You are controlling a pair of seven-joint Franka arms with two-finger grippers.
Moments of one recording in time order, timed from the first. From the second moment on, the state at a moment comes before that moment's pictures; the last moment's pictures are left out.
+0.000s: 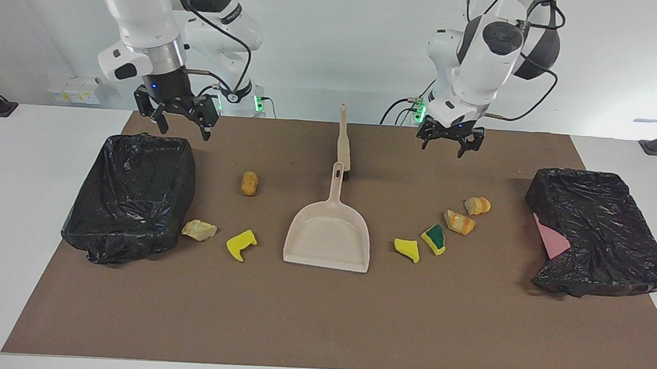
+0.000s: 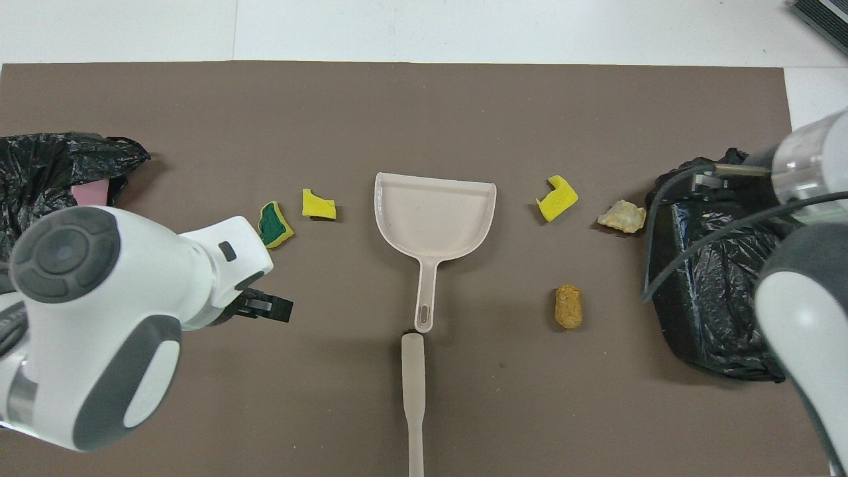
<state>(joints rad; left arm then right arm) -0.41 -0.16 -0.02 -2.08 -0.03 1.85 -0.15 0.09 0.01 0.05 -1.65 -0.02 1.75 0.32</state>
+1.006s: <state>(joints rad) -1.01 -0.16 -0.03 -2.44 -0.03 2.34 -0.79 0.42 0.24 0.06 -1.80 -0.02 2.14 0.68</state>
